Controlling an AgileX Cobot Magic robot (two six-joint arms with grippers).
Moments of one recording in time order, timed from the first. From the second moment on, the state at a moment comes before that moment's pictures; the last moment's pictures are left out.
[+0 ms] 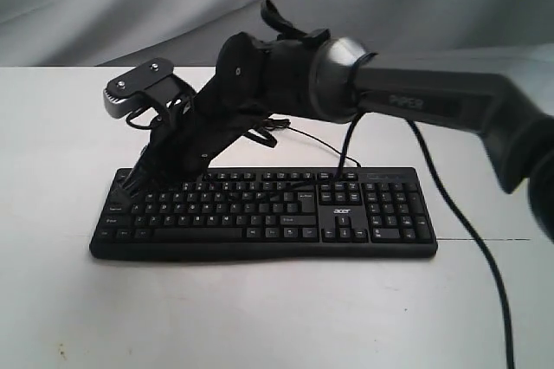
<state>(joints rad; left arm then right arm) 0.13 0.00 0.00 0.17 0.28 -0.04 0.78 2.21 -1.72 0.55 0.61 -0.63</state>
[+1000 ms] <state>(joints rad) 0.13 0.00 0.00 0.17 0.28 -0.04 0.80 2.37 -1.78 0.63 0.40 -0.98</state>
